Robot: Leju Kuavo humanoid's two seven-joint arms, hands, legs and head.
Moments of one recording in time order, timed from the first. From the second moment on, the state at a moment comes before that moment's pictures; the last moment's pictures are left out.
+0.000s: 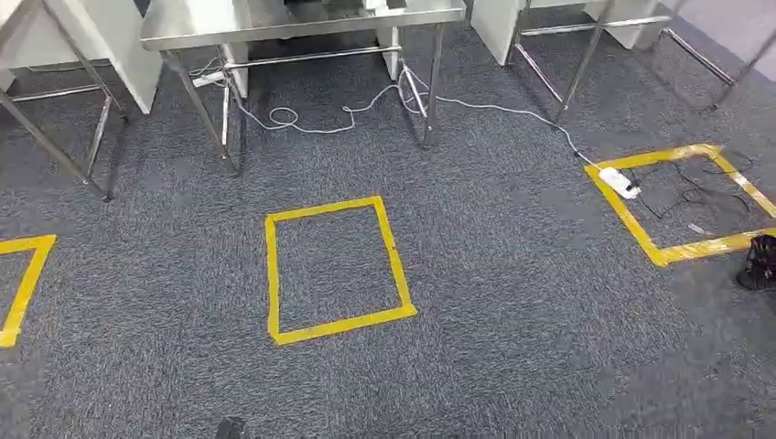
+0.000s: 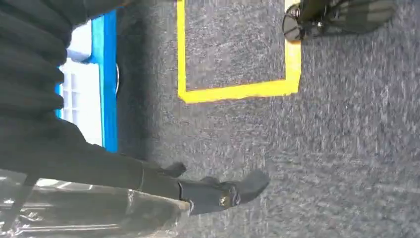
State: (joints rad) left arm -0.09 -0.11 0.04 -0.20 -0.08 0.28 -0.24; right arm -0.03 0.04 -0.55 -0.19 0.68 -0.10 0.12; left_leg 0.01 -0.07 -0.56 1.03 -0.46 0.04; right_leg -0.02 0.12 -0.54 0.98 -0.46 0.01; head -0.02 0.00
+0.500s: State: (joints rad) left arm -0.10 -0.11 0.04 -0.20 -0.08 0.26 -0.23; right arm -0.03 0.04 -0.56 -0.19 0.68 -0.10 0.14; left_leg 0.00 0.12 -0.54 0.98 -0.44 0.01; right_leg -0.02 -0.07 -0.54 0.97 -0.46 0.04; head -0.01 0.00
